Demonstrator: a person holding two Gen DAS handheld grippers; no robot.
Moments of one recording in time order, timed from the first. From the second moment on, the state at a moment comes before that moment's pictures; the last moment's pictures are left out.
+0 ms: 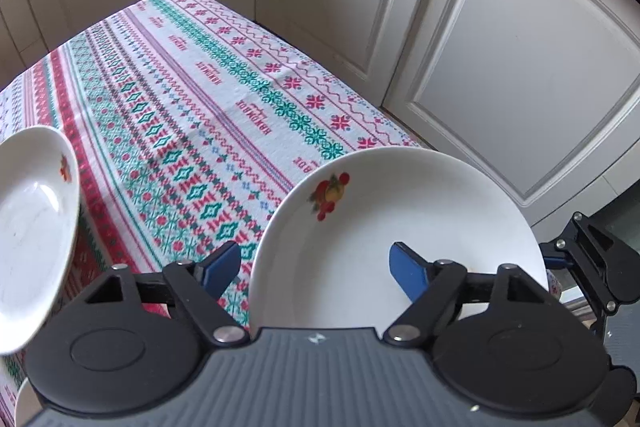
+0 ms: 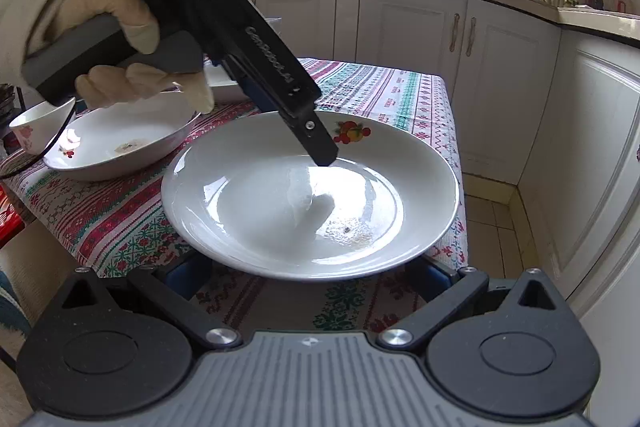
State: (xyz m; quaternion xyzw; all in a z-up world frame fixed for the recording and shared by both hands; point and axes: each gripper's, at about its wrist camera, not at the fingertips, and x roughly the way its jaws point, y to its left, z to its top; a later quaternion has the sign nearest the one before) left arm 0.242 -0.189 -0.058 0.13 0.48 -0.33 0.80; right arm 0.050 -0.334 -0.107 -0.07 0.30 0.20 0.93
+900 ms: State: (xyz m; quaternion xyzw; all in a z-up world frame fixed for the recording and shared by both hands) left arm 0.251 -0.189 -0.052 0.12 0.48 -0.36 0.79; right arm 0.068 -0.323 -0.093 -0.10 0.33 0.21 0.92
